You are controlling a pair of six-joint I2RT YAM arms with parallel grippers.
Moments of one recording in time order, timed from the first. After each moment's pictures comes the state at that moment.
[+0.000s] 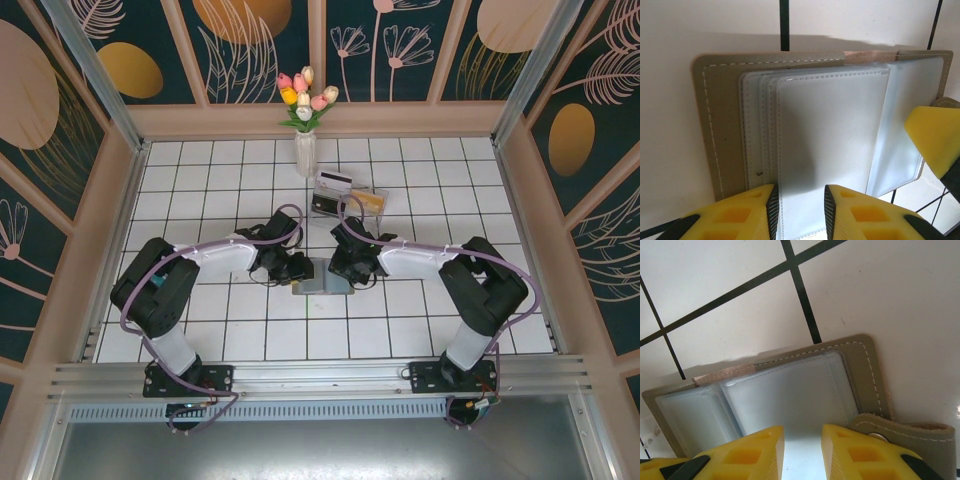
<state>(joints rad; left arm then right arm) -0.65 1.73 0.93 -0.37 0.39 -0.77 0.77 1.70 0.91 -0.32 -0.05 1.10</state>
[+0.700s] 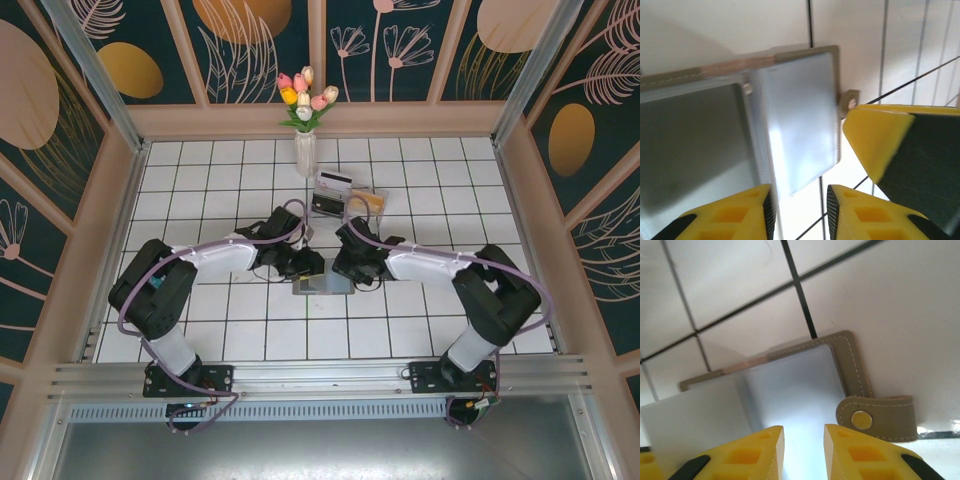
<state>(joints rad) -0.66 1.71 0.94 -0.22 0.56 -0.77 0.77 1.53 0.84 -0.32 0.00 1.11</state>
